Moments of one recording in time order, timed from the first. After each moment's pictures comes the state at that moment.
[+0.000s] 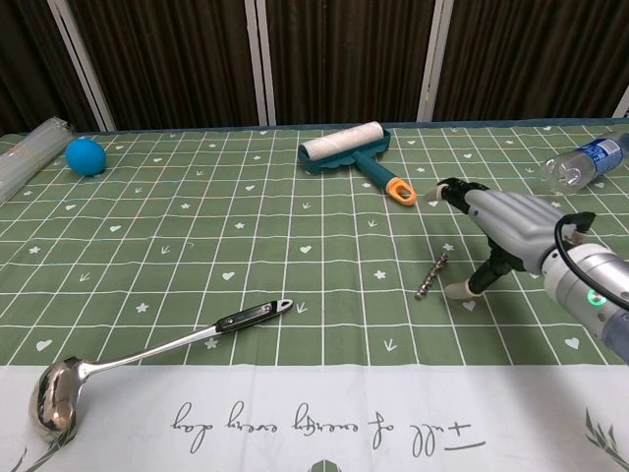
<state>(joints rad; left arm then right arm) -0.10 -1.09 -0.04 -1.66 1.44 1.43 0.04 0.53 -1.86 0.24 -1.22 -1.22 1.14 -0.37</state>
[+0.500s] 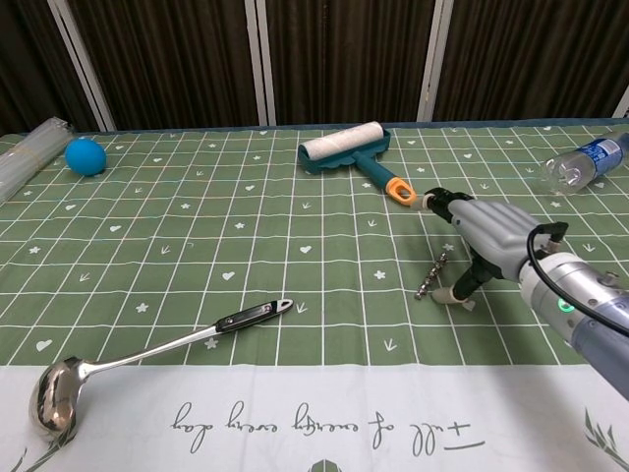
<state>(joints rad) -0.10 -1.09 -0.04 -1.66 1.43 1.42 0.01 0.56 -1.93 0.24 -1.14 -1.20 1.12 -0.36</state>
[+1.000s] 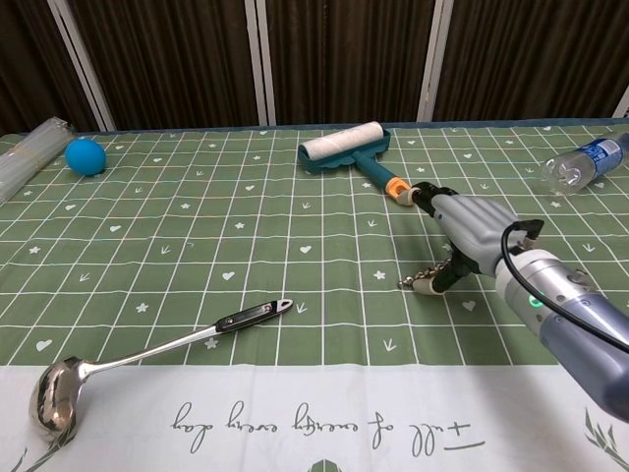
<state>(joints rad) -0.10 -1.09 -0.04 -1.66 1.43 1.41 0.00 0.60 -2.00 0.27 -1.07 -1.19 1.13 -0.35</state>
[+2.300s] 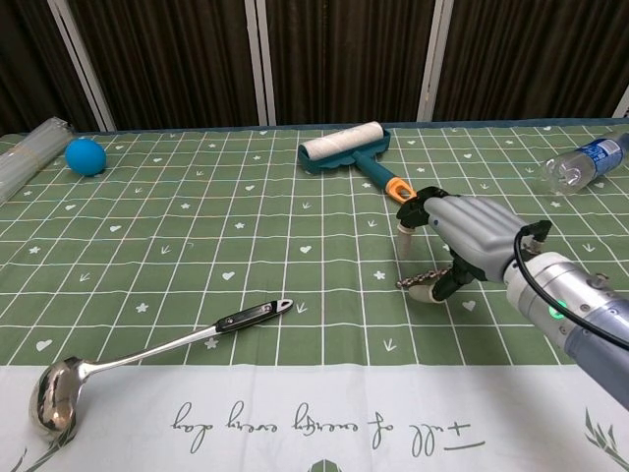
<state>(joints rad) -0.10 -1.09 -0.05 -1.68 1.40 1.41 0.03 0.58 -1.92 0.19 -1.17 -1.28 1.15 -0.34</state>
